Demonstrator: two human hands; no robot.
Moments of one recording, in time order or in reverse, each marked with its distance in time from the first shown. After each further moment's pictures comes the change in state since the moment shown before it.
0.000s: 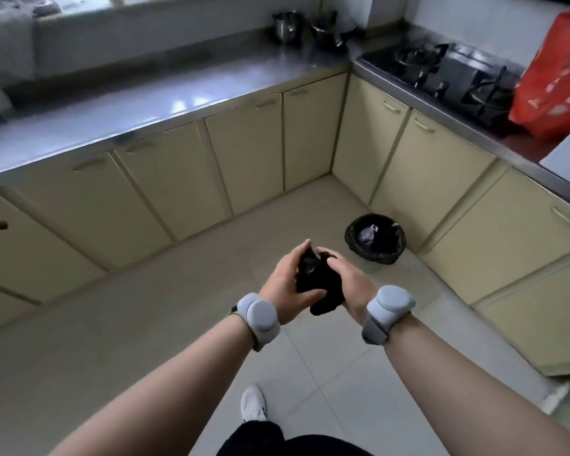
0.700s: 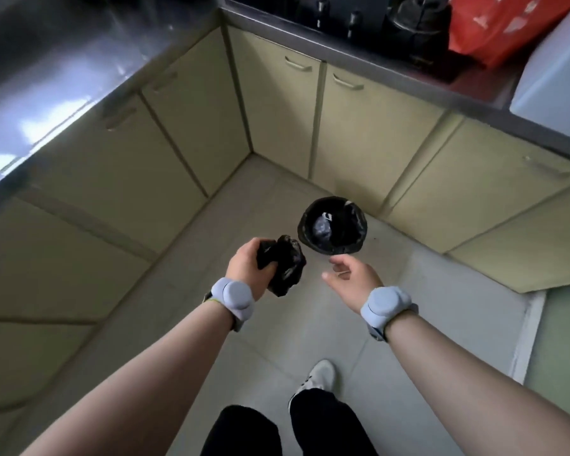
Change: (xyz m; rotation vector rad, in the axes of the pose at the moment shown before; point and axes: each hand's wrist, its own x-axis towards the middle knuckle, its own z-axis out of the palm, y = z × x) left_hand 0.369 -0.039 0.023 0.258 -0.229 -0.153; right_hand 0.266 -0.005 -0.148 -0.325 0.425 0.178
